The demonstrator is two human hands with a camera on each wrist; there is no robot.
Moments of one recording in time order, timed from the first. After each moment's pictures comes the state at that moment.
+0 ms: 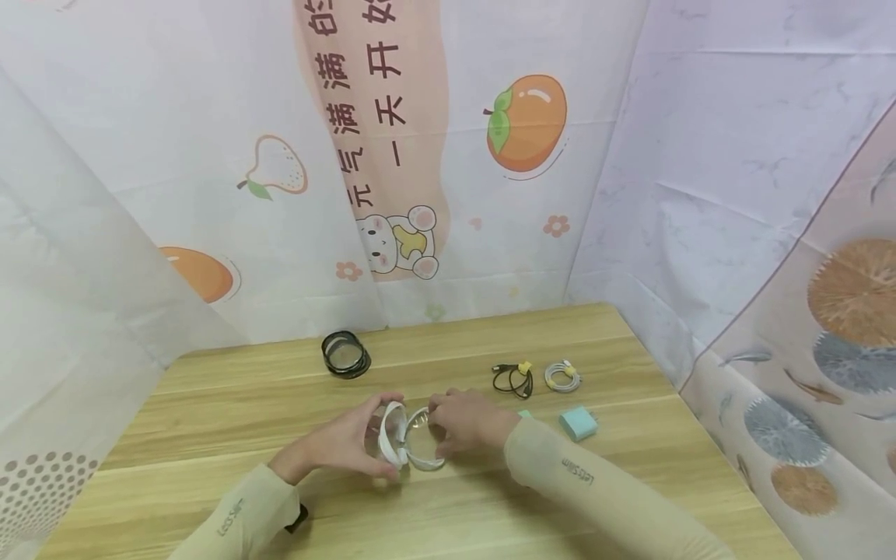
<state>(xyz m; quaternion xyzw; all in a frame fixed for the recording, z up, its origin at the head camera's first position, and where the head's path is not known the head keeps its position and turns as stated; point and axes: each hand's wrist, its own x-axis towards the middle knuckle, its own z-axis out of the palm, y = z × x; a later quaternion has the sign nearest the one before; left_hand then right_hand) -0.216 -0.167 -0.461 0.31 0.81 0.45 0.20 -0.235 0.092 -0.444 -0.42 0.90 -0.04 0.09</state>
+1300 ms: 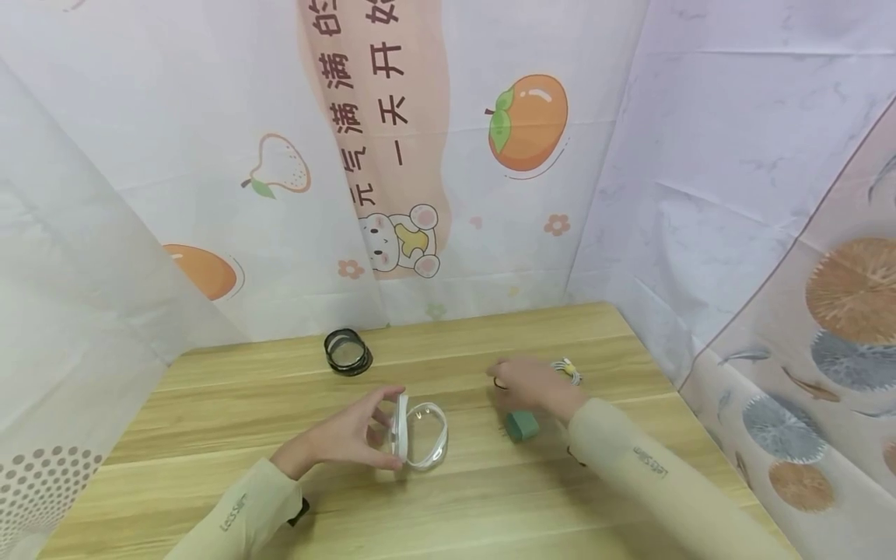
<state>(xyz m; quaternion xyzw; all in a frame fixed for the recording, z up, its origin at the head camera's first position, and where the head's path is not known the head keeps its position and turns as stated) -0.214 -0.165 -0.457 0.30 0.84 0.42 0.17 -0.248 0.179 -0.410 -0.32 0.94 -0.09 0.07</state>
